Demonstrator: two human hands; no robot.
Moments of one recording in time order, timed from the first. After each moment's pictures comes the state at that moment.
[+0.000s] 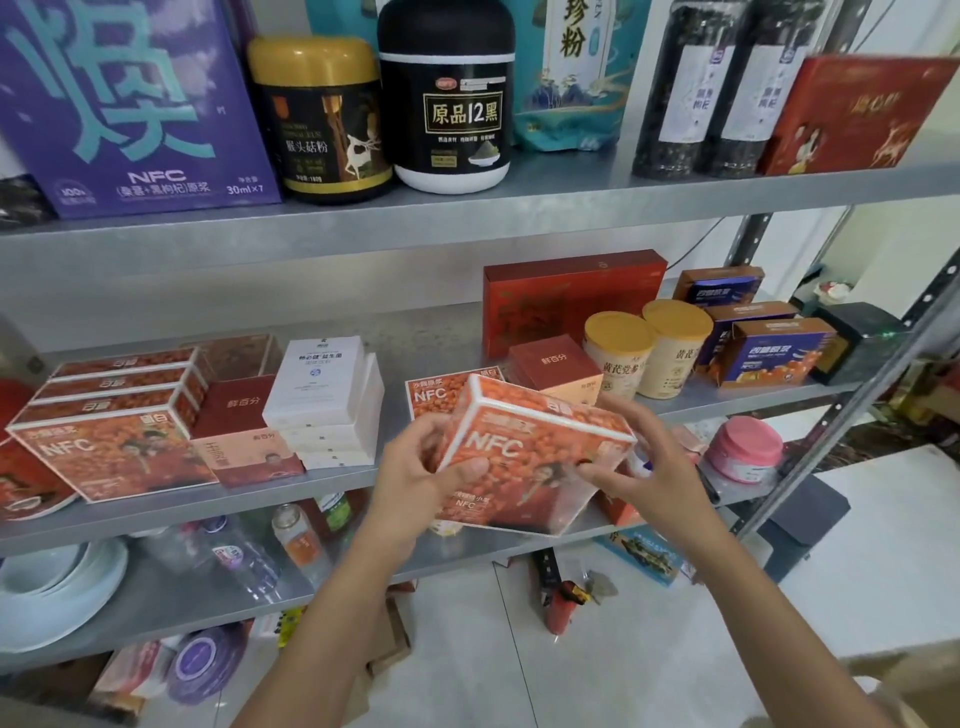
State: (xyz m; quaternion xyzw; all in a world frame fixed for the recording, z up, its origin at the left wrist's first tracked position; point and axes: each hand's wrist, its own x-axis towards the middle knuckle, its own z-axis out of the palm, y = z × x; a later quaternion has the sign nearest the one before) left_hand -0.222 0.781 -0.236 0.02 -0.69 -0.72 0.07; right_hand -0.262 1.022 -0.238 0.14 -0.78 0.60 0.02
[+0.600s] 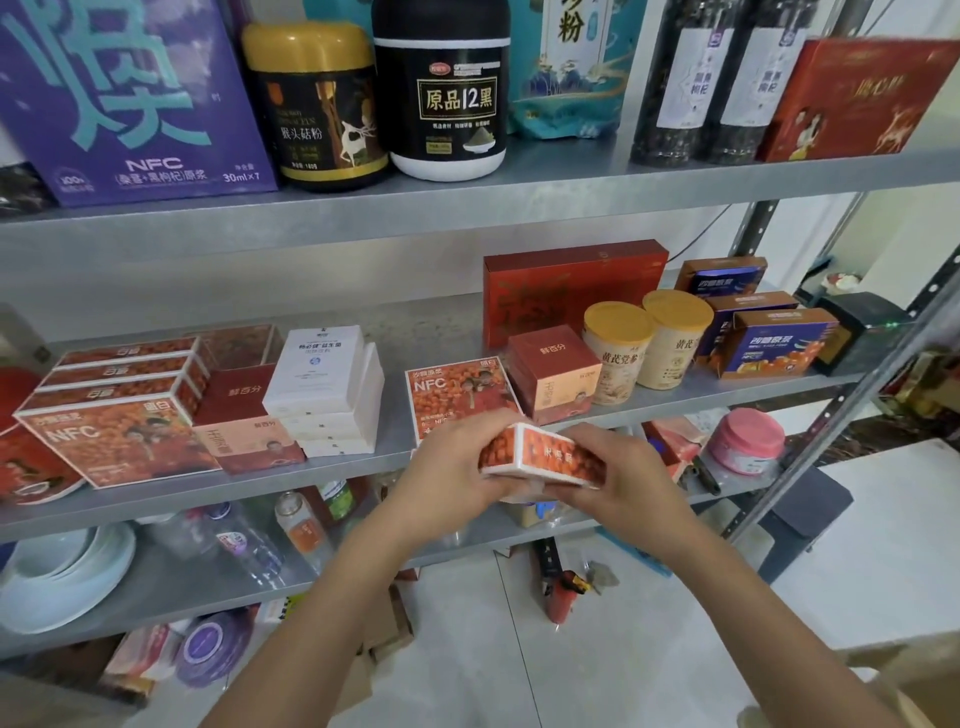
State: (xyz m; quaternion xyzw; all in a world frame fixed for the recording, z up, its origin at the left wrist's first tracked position) left_hand -0.223 0.801 -0.214 -0.18 -0.89 -0.41 0.07; right_hand -0.253 1.006 -0.235 0.28 -0.89 0.36 0.07
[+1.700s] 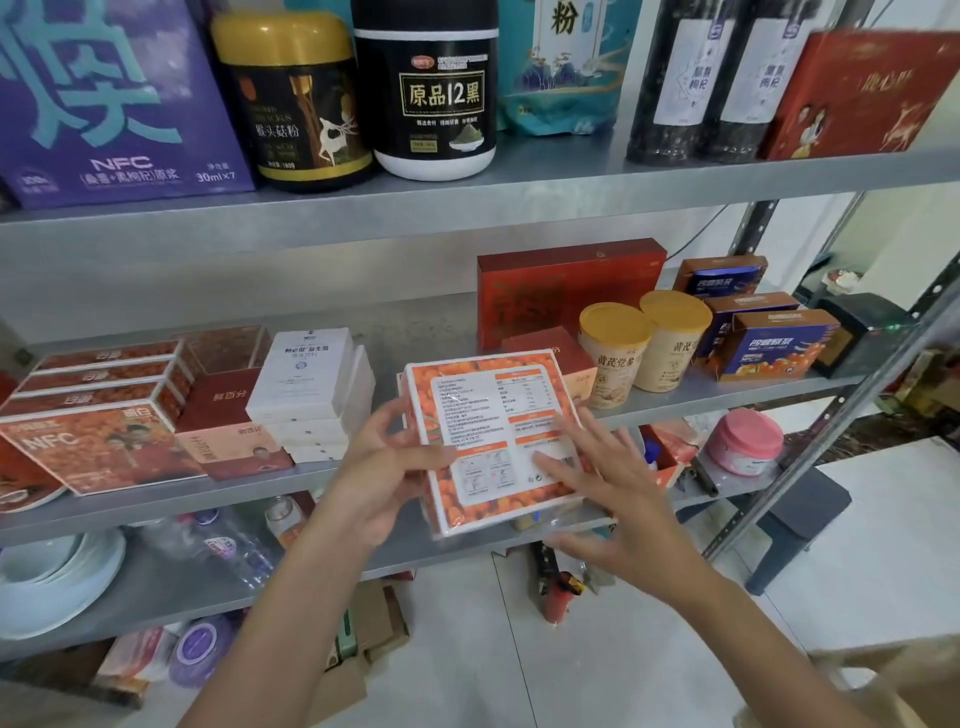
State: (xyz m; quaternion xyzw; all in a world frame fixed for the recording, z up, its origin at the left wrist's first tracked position) left_hand -0.225 0.776 -0.208 0.17 -0.60 -0.78 -0.04; right_hand -0.251 1.026 -0.264 0.37 -0.87 0.31 0.13
